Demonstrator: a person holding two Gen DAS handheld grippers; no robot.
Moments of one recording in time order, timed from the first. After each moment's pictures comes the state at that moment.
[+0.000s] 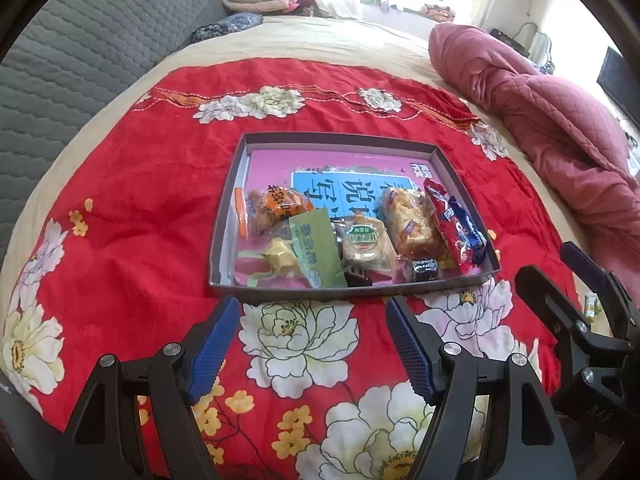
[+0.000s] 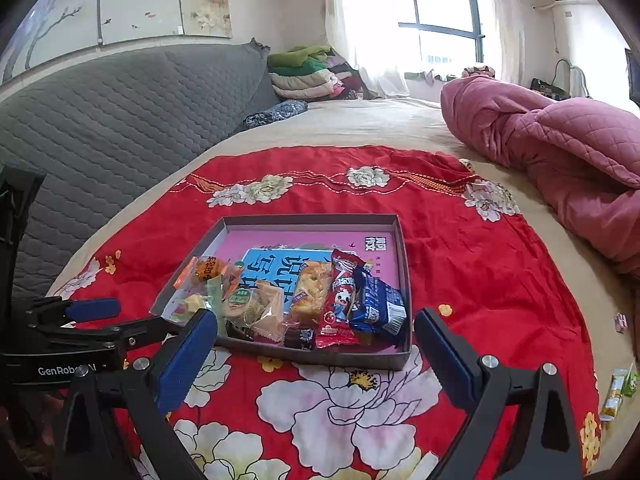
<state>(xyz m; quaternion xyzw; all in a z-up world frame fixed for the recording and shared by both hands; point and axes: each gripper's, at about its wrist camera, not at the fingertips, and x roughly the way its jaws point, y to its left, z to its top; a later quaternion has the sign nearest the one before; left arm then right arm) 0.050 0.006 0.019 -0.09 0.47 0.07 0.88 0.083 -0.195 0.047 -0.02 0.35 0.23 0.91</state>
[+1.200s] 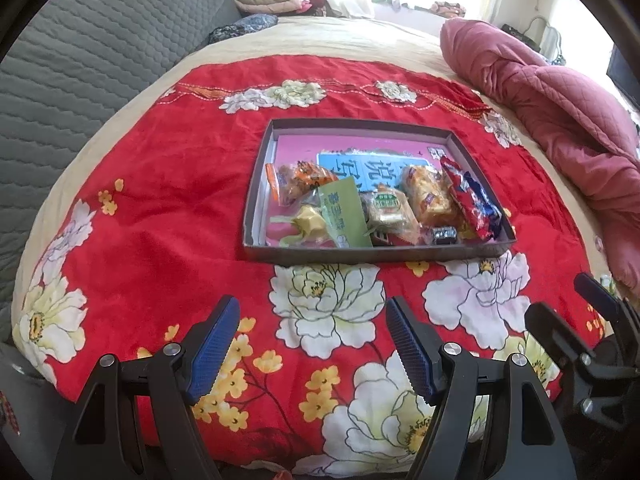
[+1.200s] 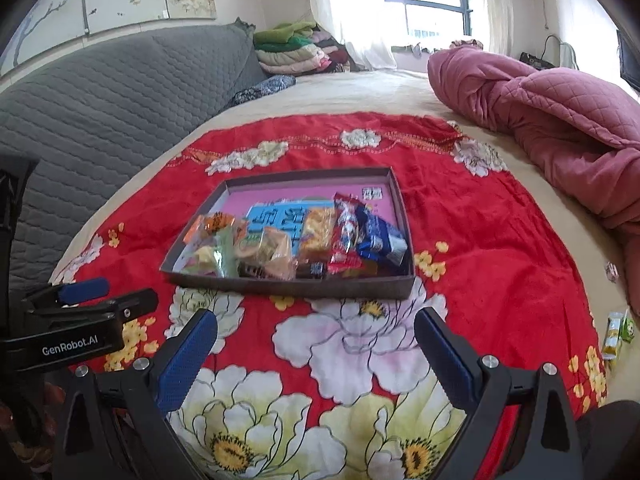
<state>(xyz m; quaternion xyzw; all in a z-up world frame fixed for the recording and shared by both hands) 0.014 0.006 0.013 -0.07 0.47 0.10 0.87 0.038 -0.198 0.034 -0.02 0.41 0.21 0.89</state>
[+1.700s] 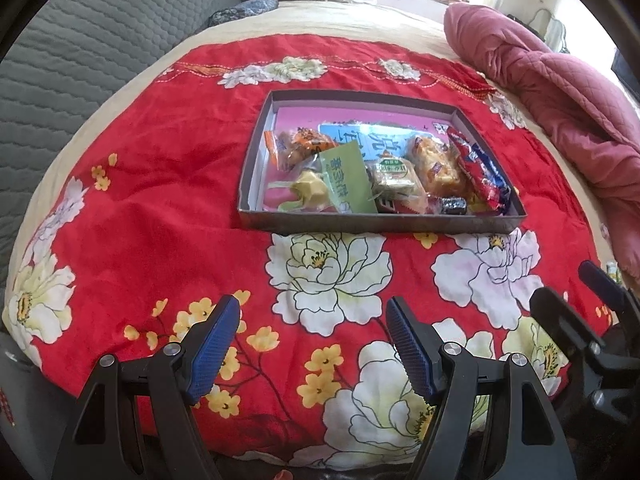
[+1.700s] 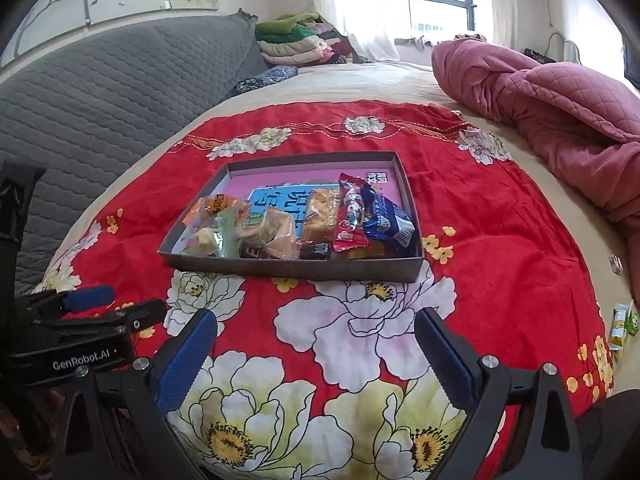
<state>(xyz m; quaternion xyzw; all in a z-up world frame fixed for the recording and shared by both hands) 0.010 0.006 -0.012 -0.07 0.49 0.10 0.86 0.033 -0.195 0.022 -0.02 0.42 0.21 0.88</state>
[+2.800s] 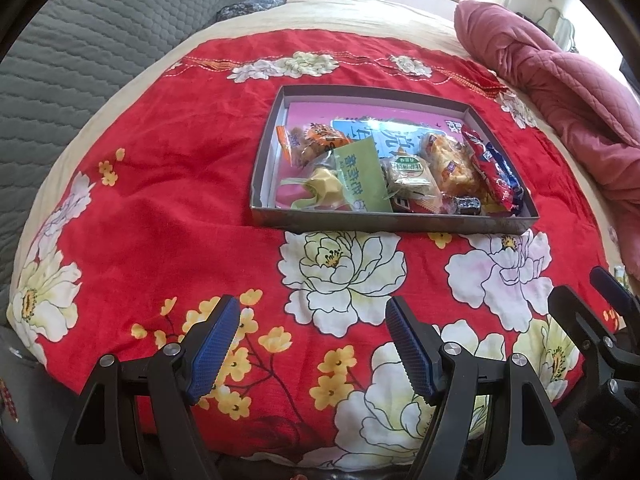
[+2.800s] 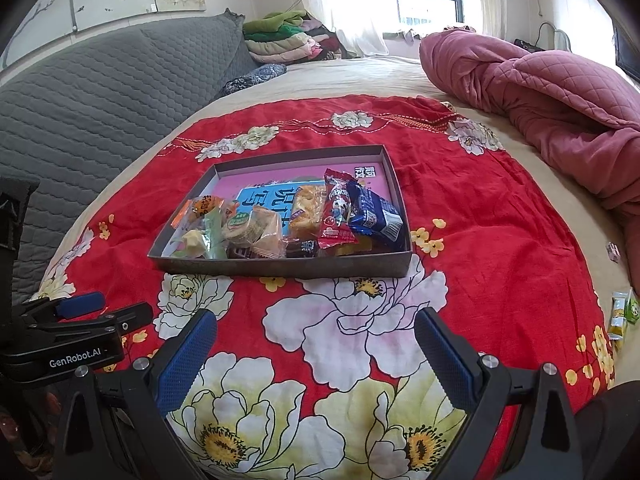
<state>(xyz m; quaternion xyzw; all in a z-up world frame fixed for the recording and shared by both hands) 0.013 0.012 -0.015 -0.07 0.50 0.11 0.86 0.039 -0.201 0.018 -0.01 0.43 0.19 0.88</state>
